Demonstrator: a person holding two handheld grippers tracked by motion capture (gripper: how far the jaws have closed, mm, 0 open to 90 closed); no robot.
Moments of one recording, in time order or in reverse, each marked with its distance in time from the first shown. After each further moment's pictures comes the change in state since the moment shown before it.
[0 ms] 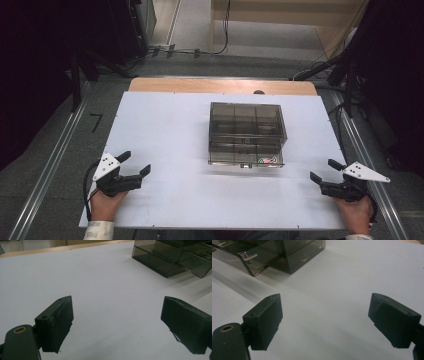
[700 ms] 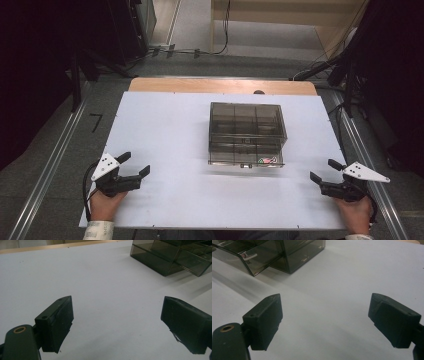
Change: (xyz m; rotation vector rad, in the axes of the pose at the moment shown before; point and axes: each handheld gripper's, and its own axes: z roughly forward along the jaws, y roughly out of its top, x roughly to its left) left arm 0.002 -0.002 0.001 0.008 -0.021 -0.004; right arm 0.000 0.000 0.000 0.002 -0.002 -0.001
